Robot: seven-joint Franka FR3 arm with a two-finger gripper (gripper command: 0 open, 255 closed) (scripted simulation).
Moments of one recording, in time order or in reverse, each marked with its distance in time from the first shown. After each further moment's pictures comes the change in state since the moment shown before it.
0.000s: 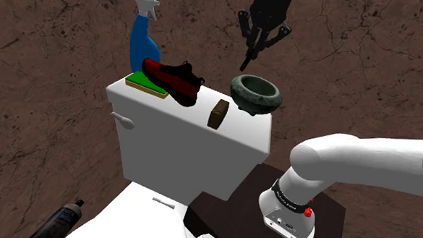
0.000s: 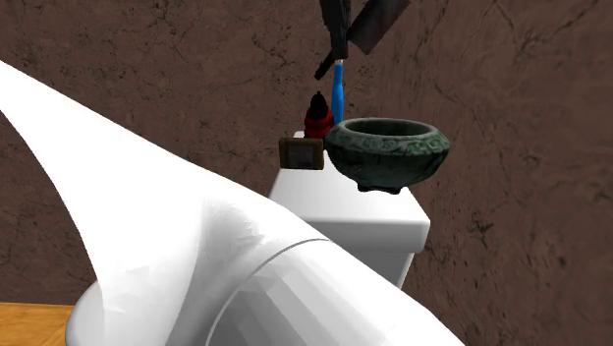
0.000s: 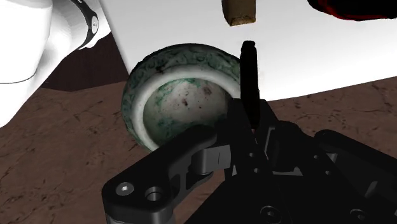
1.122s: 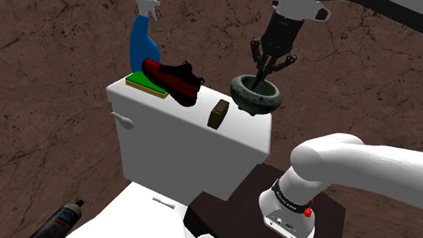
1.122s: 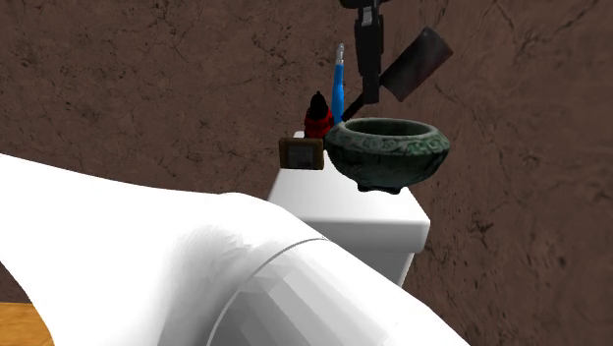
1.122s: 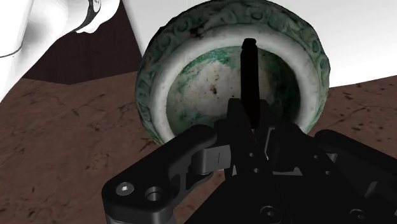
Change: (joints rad) arm 0.027 -0.147 -0.108 -0.281 -0.043 0.117 -0.120
